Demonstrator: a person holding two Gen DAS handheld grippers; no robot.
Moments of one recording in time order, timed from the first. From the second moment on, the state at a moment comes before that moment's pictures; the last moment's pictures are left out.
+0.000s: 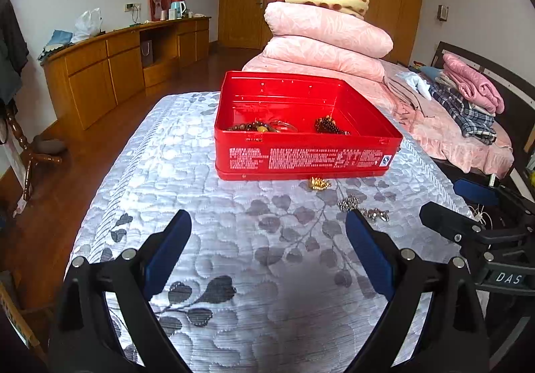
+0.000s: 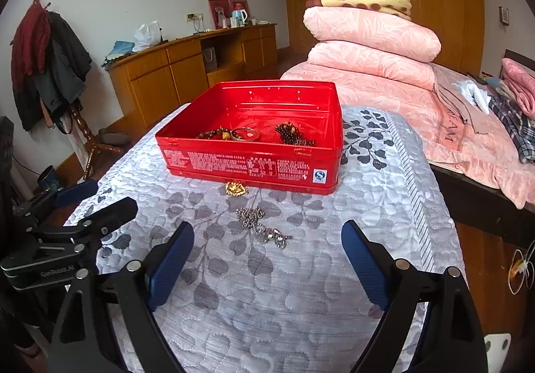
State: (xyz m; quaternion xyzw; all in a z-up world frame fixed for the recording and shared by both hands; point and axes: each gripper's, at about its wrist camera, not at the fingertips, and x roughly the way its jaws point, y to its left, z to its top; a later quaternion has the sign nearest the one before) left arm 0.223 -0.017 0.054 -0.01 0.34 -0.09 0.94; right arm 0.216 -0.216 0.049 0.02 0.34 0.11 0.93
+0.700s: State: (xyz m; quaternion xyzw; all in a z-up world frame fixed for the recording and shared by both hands) left arm 0.229 -0.008 0.026 0.00 0.36 -0.05 0.93; right arm 0.242 -0.203 0.009 0.02 0.38 0.12 0.92
